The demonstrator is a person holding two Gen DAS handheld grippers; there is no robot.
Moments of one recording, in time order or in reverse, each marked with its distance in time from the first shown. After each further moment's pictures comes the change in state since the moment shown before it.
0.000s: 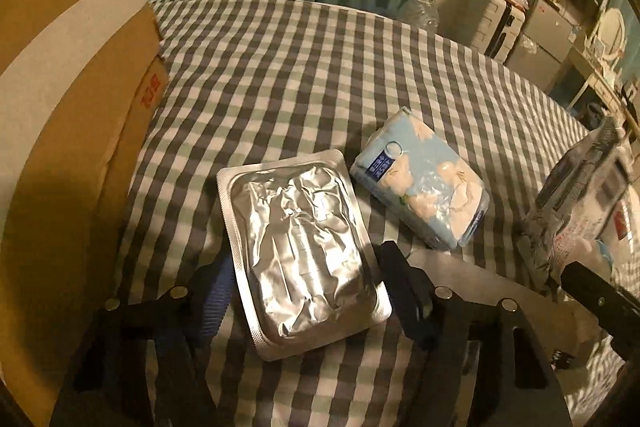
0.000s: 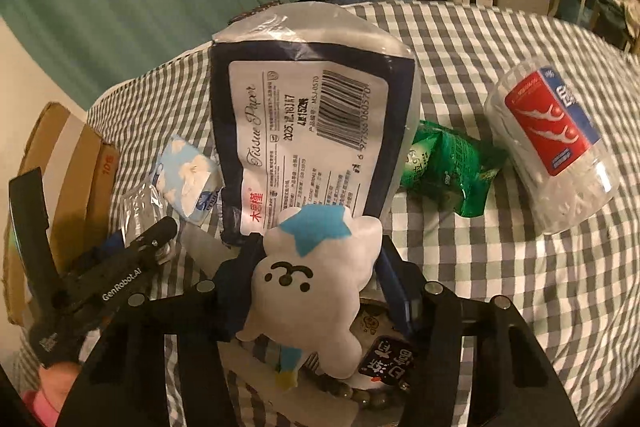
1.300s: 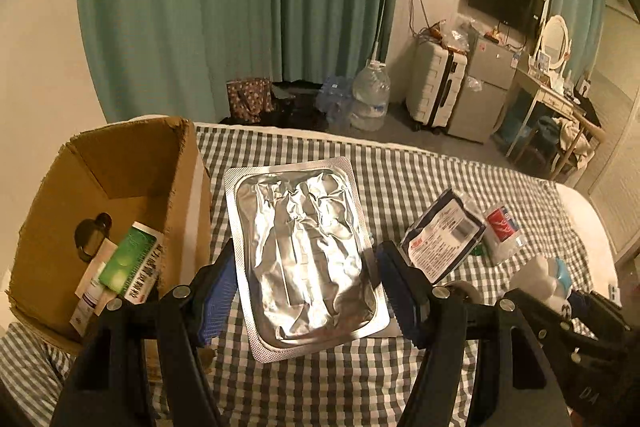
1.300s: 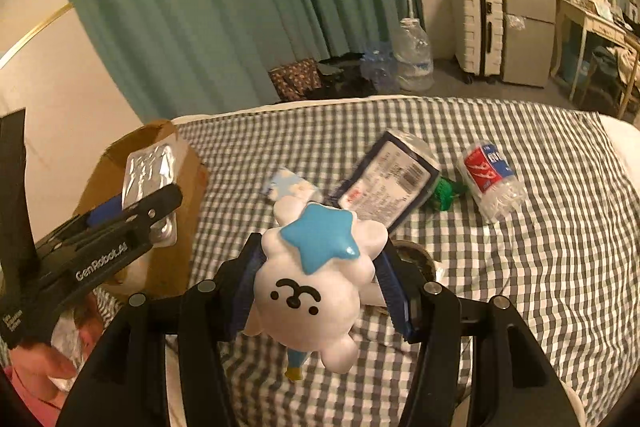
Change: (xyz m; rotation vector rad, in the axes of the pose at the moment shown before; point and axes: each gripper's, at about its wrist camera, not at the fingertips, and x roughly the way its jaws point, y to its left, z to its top) left arm -0.205 -0.013 0.015 0.124 -0.242 -0.074; right arm -0.162 0.059 -0.036 -0.085 -0.199 0.069
